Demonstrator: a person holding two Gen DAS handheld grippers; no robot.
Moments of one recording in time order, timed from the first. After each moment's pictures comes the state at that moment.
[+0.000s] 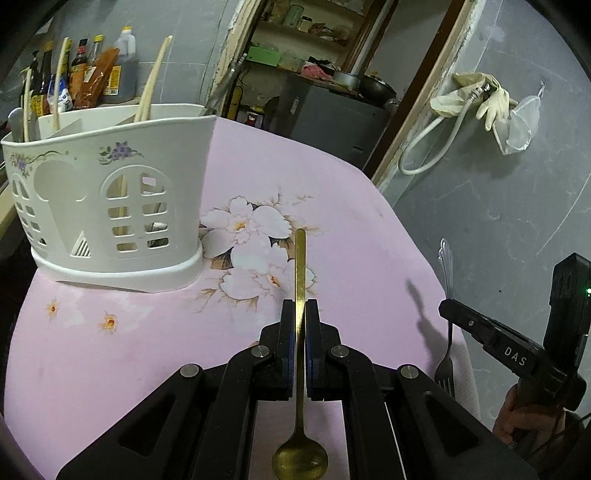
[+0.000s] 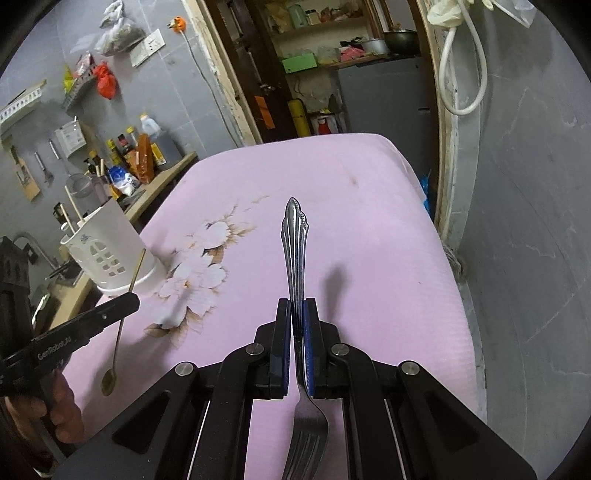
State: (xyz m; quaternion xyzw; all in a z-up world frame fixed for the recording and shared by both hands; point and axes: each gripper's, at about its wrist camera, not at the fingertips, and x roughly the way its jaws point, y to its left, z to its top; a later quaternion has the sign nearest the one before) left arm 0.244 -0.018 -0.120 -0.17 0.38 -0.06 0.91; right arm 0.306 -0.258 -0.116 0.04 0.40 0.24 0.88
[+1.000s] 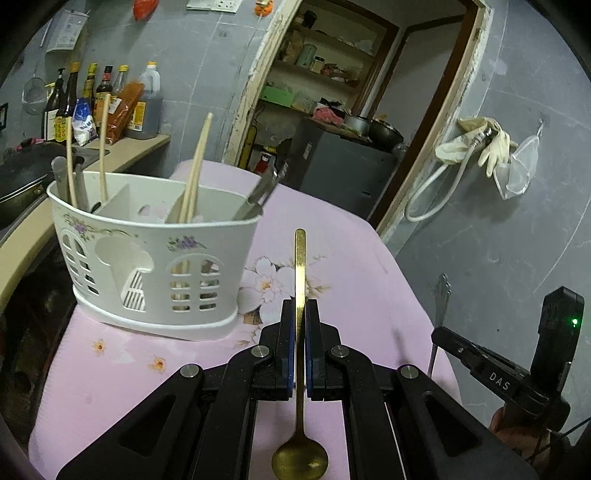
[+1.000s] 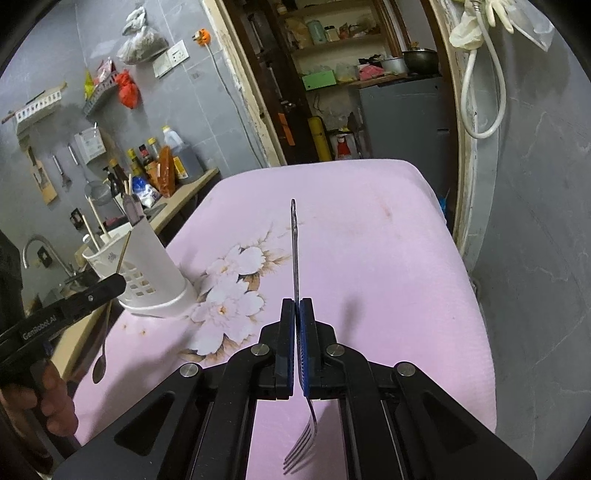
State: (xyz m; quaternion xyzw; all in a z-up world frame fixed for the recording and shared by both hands) left arm 0.223 0.015 -0.070 -0.18 0.31 -0.02 0.93; right arm 0.300 -0.236 -0.094 0.05 0.37 0.27 0.89
